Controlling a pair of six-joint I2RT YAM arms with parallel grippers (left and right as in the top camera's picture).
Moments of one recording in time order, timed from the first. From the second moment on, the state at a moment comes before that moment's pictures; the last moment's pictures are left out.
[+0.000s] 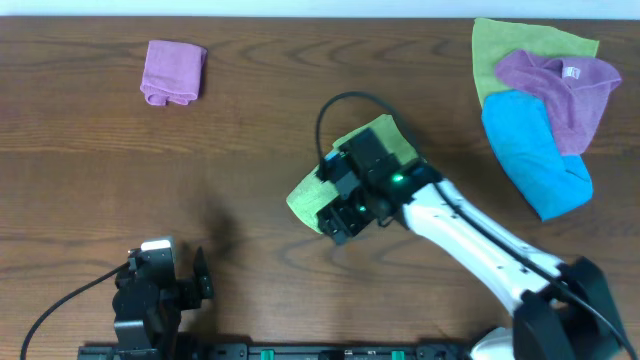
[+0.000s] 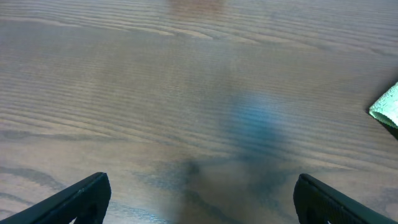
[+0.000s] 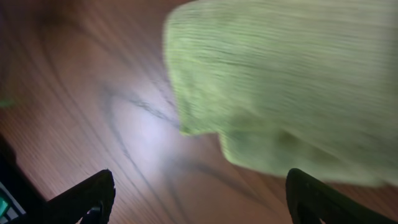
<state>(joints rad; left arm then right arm) 0.04 0.01 0.32 -0.90 -0.06 -0.04 0.64 1.62 1.10 -0.73 -0.28 -0.03</state>
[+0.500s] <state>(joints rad) 0.04 0.01 0.32 -0.90 -0.06 -0.04 0.78 1.78 1.10 -0.65 -0.26 -0.03</state>
